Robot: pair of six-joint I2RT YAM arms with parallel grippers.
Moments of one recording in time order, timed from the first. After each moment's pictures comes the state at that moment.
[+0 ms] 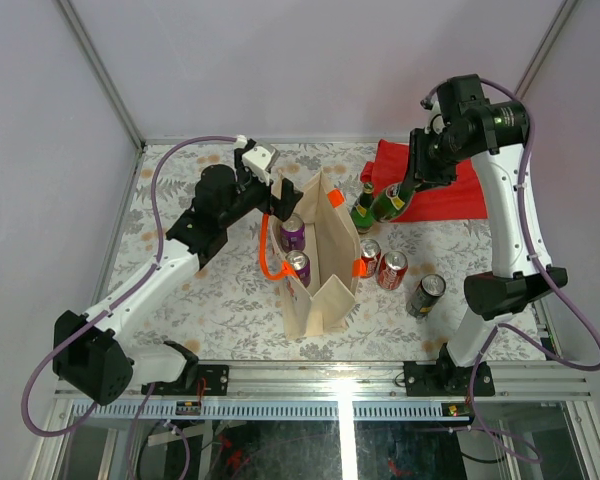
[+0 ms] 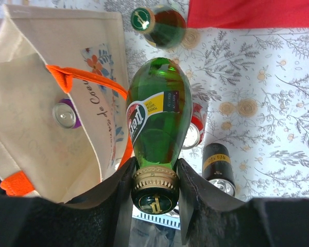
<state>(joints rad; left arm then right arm) -0.49 1.26 1.05 0.06 0.20 0.02 0.23 1.76 2.30 -1.61 -0.14 0.25</state>
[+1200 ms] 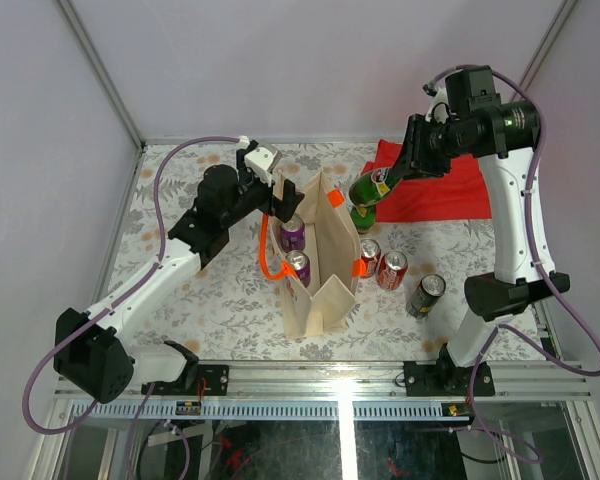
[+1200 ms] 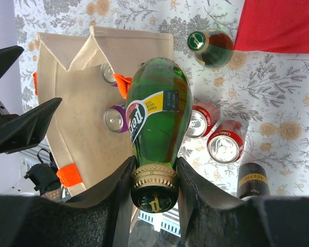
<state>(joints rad) -0.50 1.27 1.05 0.06 0.20 0.02 0.23 1.76 2.39 -1.54 -0.29 0.33</state>
